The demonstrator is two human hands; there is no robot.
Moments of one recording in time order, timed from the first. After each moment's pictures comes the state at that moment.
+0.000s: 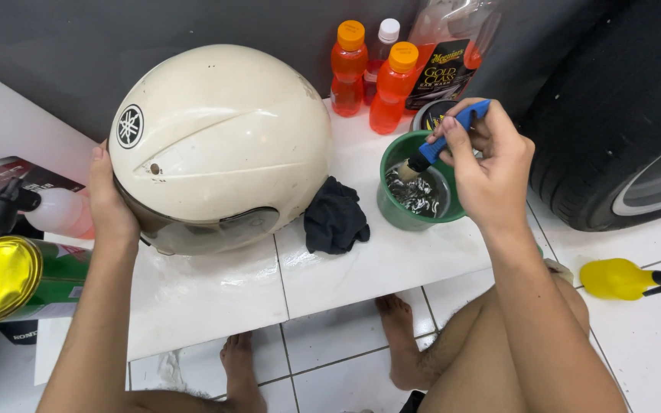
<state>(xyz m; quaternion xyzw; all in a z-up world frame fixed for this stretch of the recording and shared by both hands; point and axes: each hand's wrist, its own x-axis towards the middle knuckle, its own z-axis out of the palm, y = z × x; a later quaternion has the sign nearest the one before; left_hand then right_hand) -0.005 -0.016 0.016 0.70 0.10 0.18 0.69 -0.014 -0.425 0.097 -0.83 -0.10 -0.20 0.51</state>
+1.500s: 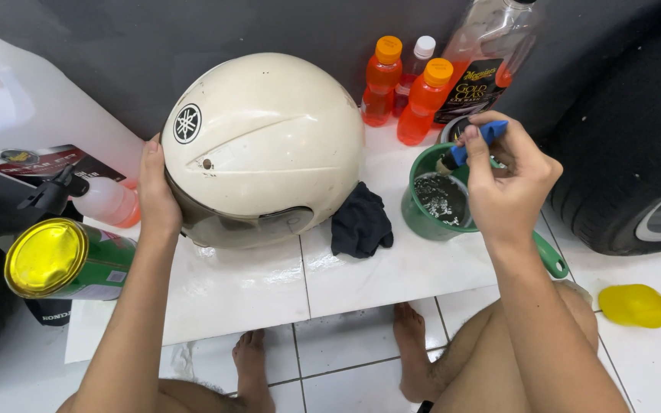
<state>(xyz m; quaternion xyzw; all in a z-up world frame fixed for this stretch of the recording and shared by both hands) -0.012 -0.011 0.009 0.78 0.09 0.24 0.57 -0.006 -0.406 0.080 -0.79 -0.17 -0.35 0.48</state>
